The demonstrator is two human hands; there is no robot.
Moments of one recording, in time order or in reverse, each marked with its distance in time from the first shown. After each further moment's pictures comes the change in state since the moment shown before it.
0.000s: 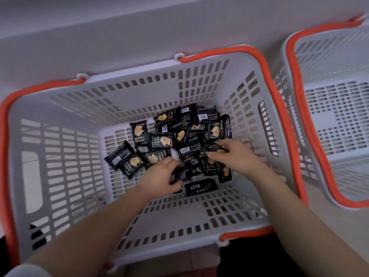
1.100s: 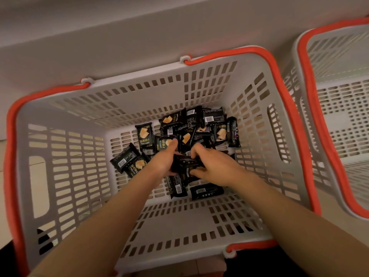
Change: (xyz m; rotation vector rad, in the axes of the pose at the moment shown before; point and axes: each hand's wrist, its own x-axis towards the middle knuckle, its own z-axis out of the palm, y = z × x) left_hand 0.036 0.025 -0.045 -1.103 -0.014 -0.823; right_hand 0.020 -0.011 0.041 -0.493 -0.134 -0.506
